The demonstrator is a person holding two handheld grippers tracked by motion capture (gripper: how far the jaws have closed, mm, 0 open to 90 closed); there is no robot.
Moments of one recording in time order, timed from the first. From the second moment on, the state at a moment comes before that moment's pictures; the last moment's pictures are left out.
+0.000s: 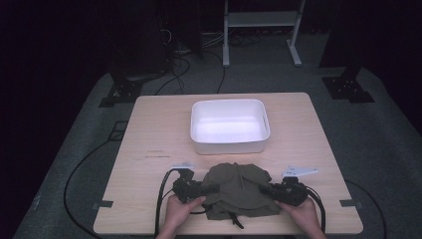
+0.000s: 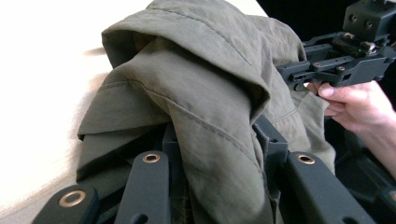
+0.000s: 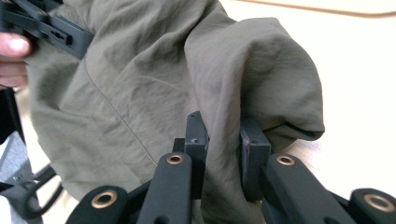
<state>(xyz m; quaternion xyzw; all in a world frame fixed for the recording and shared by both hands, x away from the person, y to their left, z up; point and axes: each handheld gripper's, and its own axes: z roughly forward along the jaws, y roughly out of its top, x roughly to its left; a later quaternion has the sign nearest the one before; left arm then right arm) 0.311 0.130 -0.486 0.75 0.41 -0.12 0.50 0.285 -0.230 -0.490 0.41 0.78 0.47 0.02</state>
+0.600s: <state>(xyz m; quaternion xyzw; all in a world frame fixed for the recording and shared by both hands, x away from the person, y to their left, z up) 0.307 0.139 -0.466 0.75 0.39 -0.11 0.53 0.283 -0.236 -0.475 0.41 0.75 0.52 0.01</state>
